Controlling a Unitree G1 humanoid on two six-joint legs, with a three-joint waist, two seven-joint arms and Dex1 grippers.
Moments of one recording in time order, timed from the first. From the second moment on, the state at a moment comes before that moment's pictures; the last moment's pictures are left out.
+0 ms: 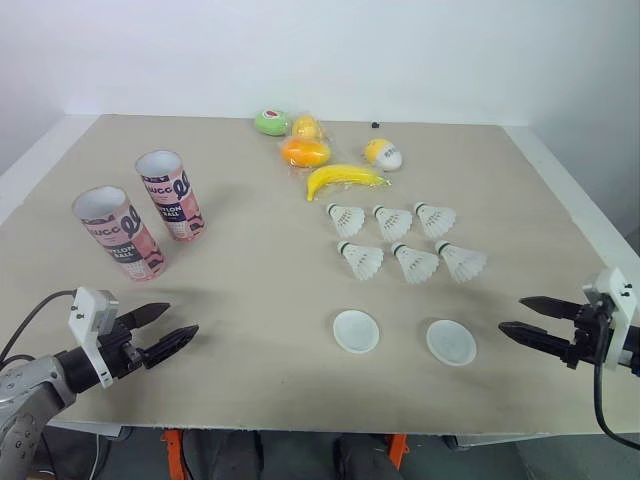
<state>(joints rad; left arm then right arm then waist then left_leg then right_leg) 0.22 0.68 0.41 -0.28 -0.70 0.50 -0.89 0.03 -0.98 -0.43 0.16 0.51 0.41 1.21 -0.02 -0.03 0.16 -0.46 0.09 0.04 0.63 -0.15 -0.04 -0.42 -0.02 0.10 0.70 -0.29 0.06</state>
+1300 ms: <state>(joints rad) 0.04 0.66 0.39 0.16 -0.47 0.04 -0.97 -0.21 -0.84 -0.34 -0.38 0.87 0.68 1.08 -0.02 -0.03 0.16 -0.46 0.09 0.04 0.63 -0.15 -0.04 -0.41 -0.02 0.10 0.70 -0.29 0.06</state>
